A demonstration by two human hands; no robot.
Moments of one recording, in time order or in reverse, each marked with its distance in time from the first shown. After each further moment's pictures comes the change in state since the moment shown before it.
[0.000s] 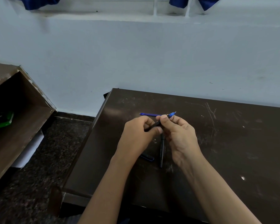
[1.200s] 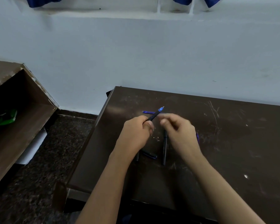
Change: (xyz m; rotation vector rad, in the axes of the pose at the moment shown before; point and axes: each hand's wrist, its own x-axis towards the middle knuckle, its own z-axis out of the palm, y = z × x) left_hand -0.001 -0.002 -0.011 0.067 -0.045 -0.103; right_hand 0.013 0.012 -0.015 -0.865 -0.093 -0.464
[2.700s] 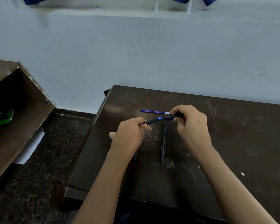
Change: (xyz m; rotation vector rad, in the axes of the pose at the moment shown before) left_hand -0.005 0.001 0.001 0.192 0.027 -0.134; right_hand 0.016 0.005 -0.026 -0.362 0.124 -0.149
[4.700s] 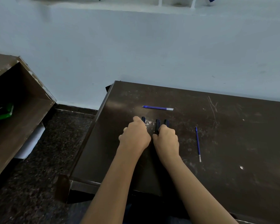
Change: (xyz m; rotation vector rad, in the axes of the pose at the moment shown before) left_hand -0.010 0.007 0.000 0.147 -0.182 -0.148; right_hand -0.032 -0.018 0.086 -0.155 -0.319 0.390
